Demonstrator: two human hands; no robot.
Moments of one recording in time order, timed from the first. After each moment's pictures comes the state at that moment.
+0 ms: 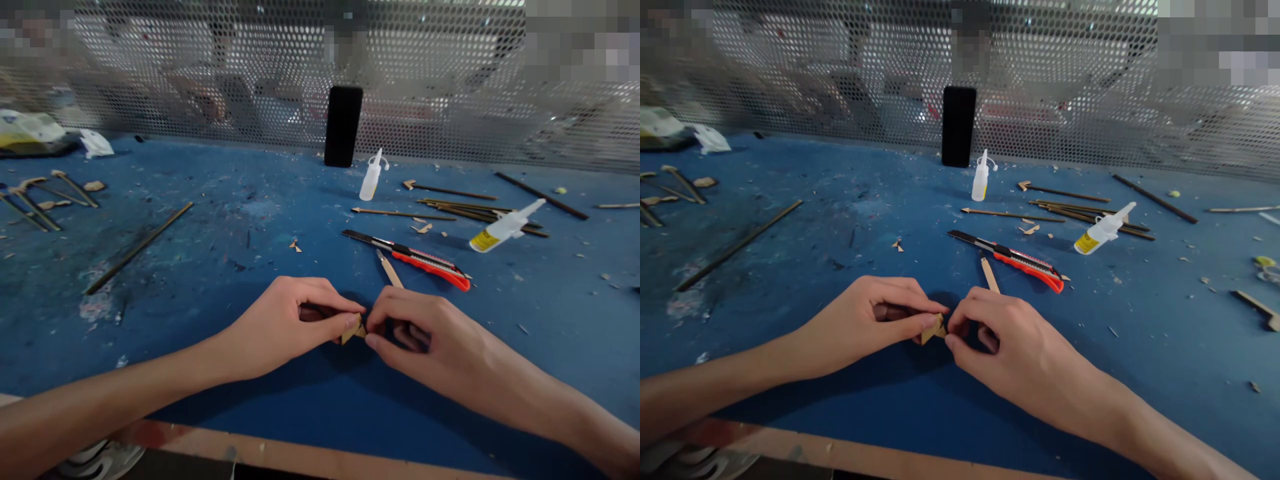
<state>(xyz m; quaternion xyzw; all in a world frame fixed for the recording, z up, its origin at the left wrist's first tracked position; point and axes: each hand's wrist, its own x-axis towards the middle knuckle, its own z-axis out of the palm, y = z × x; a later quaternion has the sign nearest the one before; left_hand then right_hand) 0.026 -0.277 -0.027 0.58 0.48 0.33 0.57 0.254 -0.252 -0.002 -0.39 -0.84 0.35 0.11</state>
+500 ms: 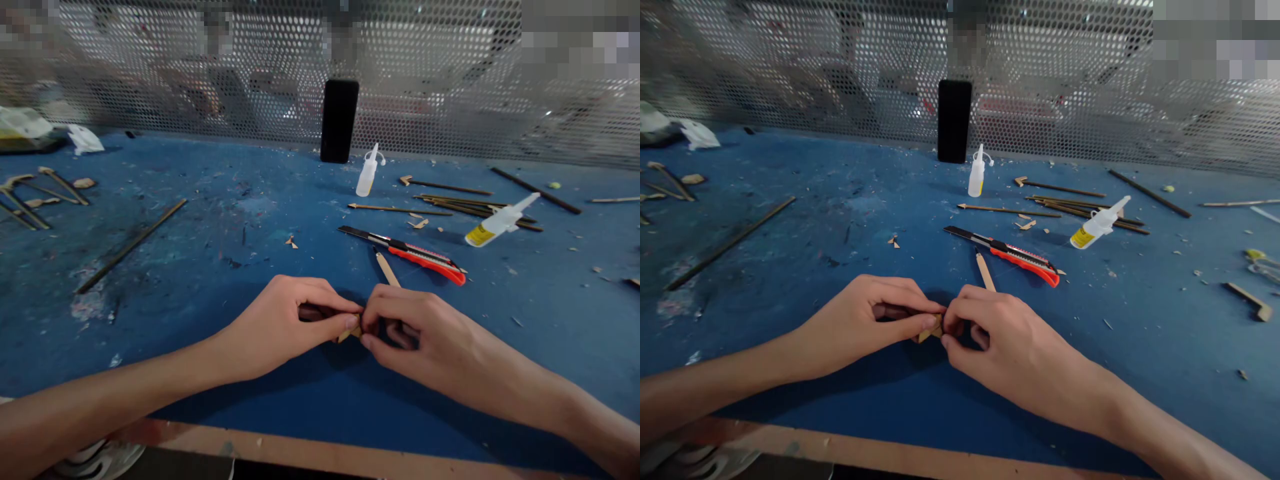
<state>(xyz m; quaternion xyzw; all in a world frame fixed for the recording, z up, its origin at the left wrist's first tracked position) 0.030 -0.280 -0.030 0.59 0.48 0.32 0.56 0.252 -0.252 -0.002 -0.38 -0.85 0.36 0.09</state>
